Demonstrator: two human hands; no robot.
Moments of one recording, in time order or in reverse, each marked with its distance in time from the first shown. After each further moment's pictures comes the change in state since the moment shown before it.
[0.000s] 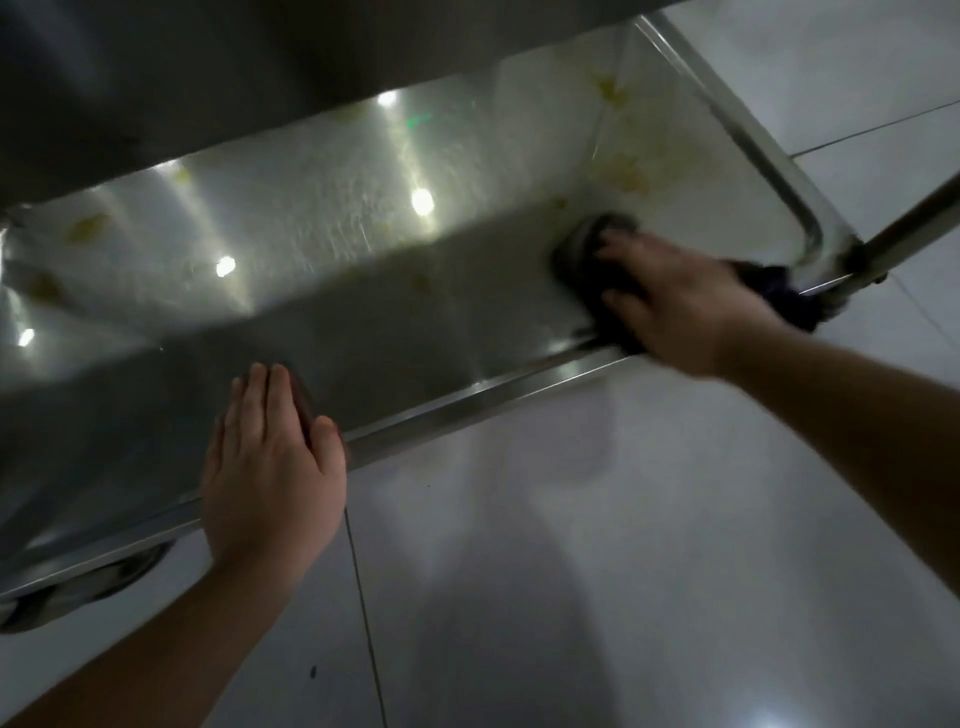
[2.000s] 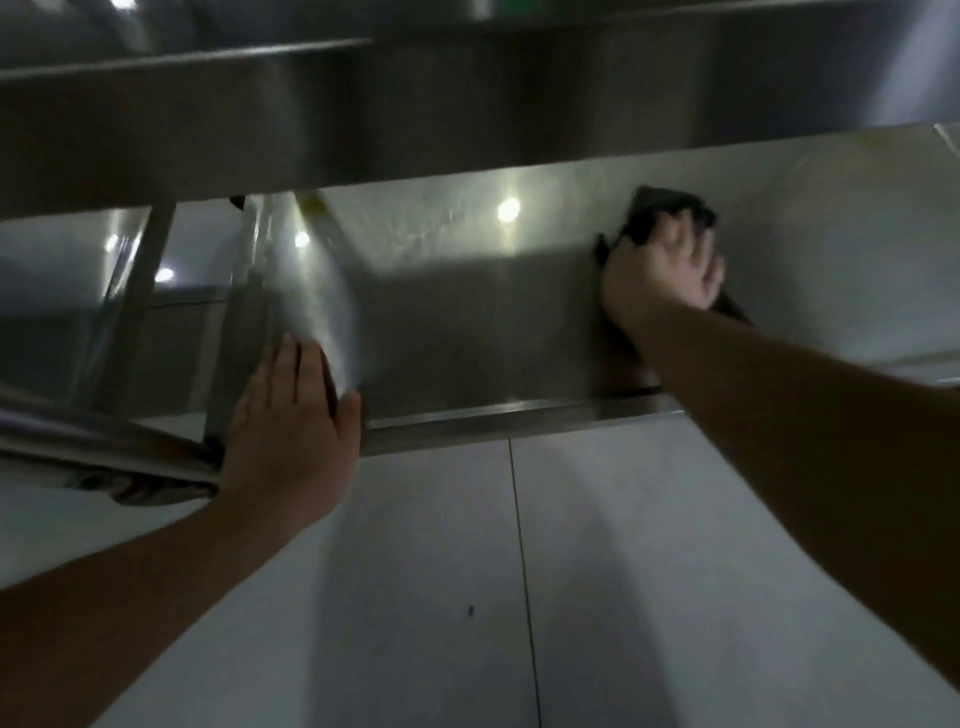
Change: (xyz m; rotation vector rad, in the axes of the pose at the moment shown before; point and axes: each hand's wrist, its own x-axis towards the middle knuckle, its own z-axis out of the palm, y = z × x) left_hand -0.002 -0.201 -0.042 0.033 -0.241 -0.102; right_hand 0.108 -0.254 0.088 0.145 0.116 0.573
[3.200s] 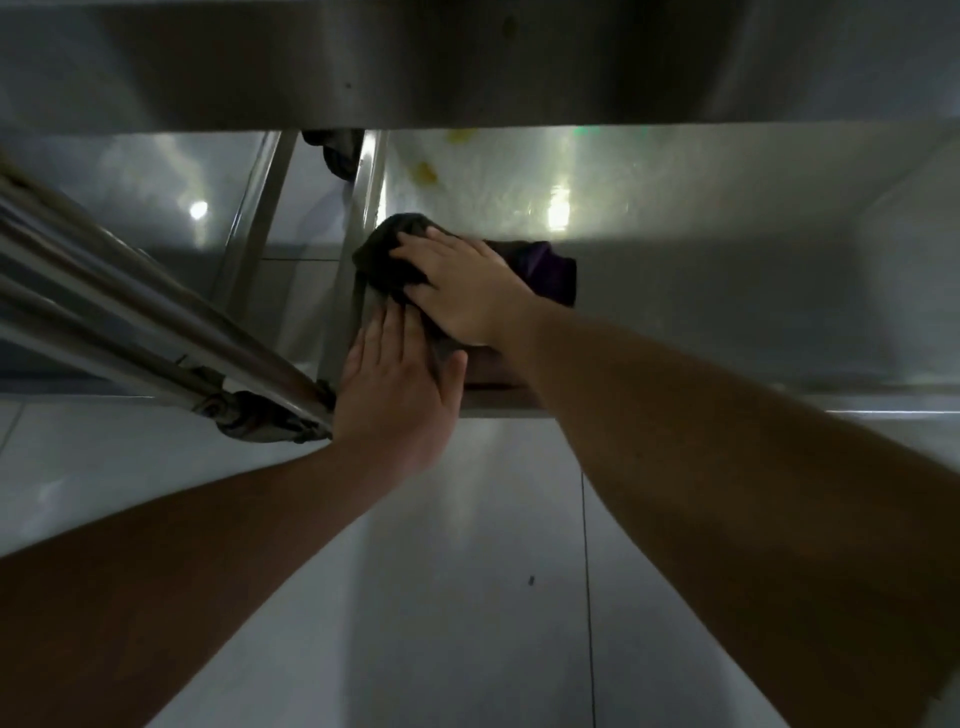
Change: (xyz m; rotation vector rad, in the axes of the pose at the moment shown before) left_hand -0.004 -0.009 0.002 -0.087 0.018 0.014; right_hand -0.121 -0.175 0.101 -0.179 -0.459 -1.092
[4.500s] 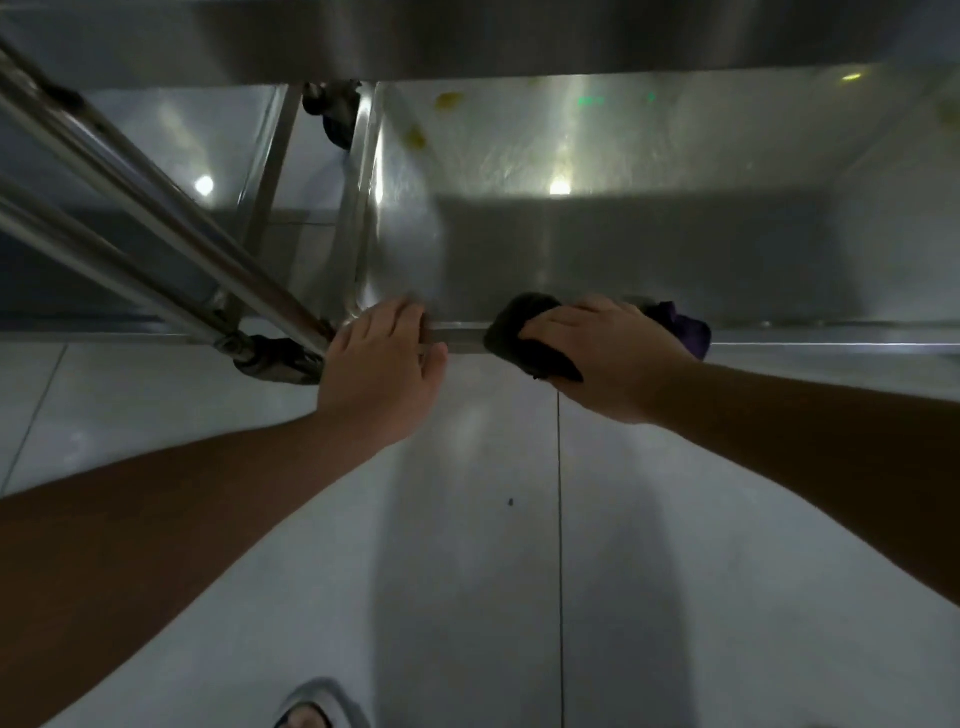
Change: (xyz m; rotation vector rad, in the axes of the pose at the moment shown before) left_hand -0.059 0.006 -0.026 0.008 0.012 0.067; right_hand -0.210 0.041 -0.017 -0.179 -0.044 -0.023
